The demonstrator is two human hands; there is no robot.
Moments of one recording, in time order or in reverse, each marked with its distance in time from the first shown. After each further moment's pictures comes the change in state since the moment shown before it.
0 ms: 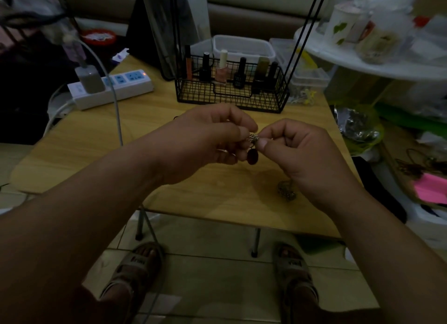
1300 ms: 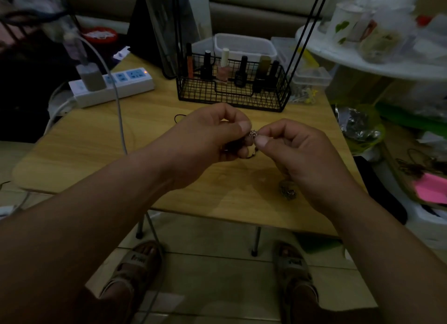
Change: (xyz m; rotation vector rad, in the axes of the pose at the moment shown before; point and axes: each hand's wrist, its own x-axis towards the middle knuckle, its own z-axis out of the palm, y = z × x) left_hand 0.001 -0.009 0.009 -0.084 0.091 0.011; right_hand -0.002 0.000 0.004 0.058 -0.023 0.021
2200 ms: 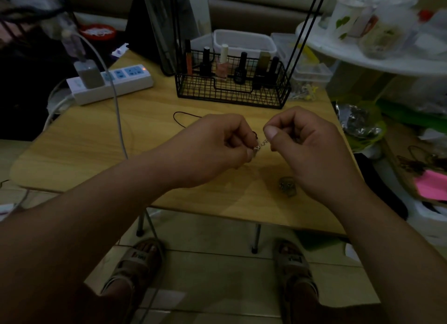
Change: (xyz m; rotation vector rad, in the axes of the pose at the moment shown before) left_hand -0.004 -0.005 0.001 0.552 -0.042 0.092; right_hand -0.001 -0.001 -0.006 -0.256 0.127 -0.127
